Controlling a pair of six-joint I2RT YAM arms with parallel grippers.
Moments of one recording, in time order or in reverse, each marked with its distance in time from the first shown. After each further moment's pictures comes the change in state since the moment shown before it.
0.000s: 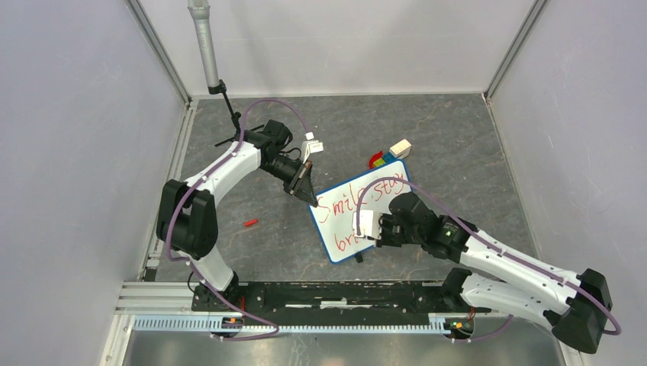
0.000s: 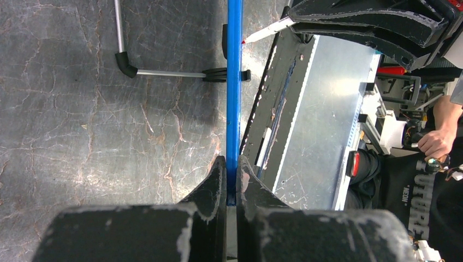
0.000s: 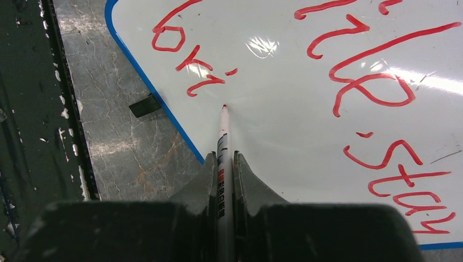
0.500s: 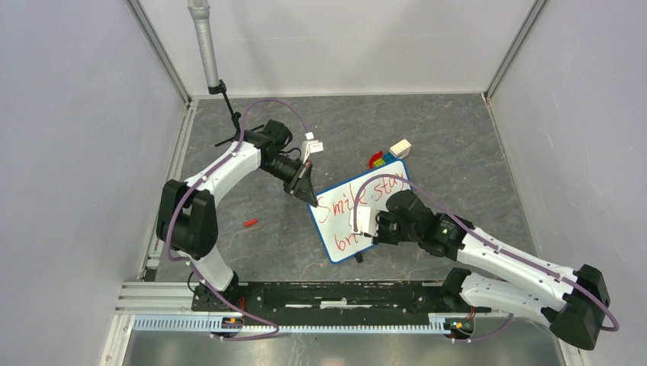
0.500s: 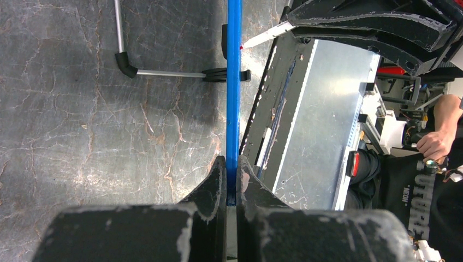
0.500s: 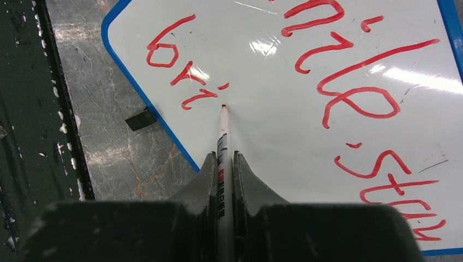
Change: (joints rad) left arm 0.000 0.000 0.000 0.000 0.000 0.000; right arm 0.000 0.035 0.019 0.032 0.008 0.019
